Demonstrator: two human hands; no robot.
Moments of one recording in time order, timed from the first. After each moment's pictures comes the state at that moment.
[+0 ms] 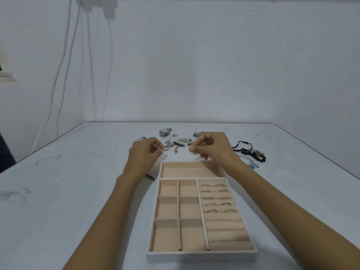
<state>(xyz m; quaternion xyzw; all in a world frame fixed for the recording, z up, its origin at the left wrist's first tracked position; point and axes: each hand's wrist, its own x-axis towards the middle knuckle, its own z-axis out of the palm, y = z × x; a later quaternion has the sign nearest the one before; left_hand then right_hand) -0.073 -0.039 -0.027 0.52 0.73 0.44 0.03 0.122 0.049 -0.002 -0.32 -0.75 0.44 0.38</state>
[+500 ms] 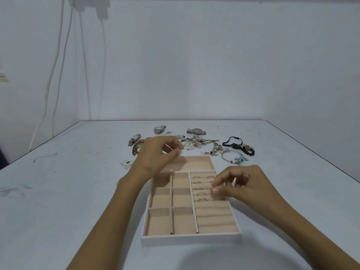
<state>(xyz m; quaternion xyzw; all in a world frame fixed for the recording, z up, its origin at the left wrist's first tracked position) -0.016 -0.065 -0.006 0.63 0.62 0.46 0.09 0.227 -0.052 -0.007 -0.29 -0.77 0.45 0.34</state>
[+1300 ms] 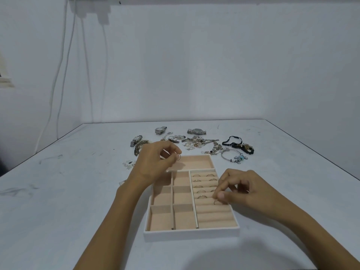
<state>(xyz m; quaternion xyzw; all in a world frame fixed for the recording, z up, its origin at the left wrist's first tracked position) -0.012 -0.079 -0.015 0.61 0.63 0.47 0.07 0.242 -0.046 -0.018 -0.27 -0.82 0.43 0.26</state>
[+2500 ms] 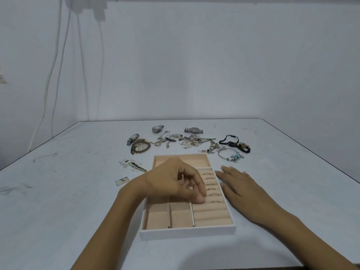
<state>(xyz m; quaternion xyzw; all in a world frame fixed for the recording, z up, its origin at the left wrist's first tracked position) 0.027 -0.106 0.002 0.75 0.50 0.28 0.33 0.237 -0.022 -0.057 -0.42 -0.89 0.11 0.11</state>
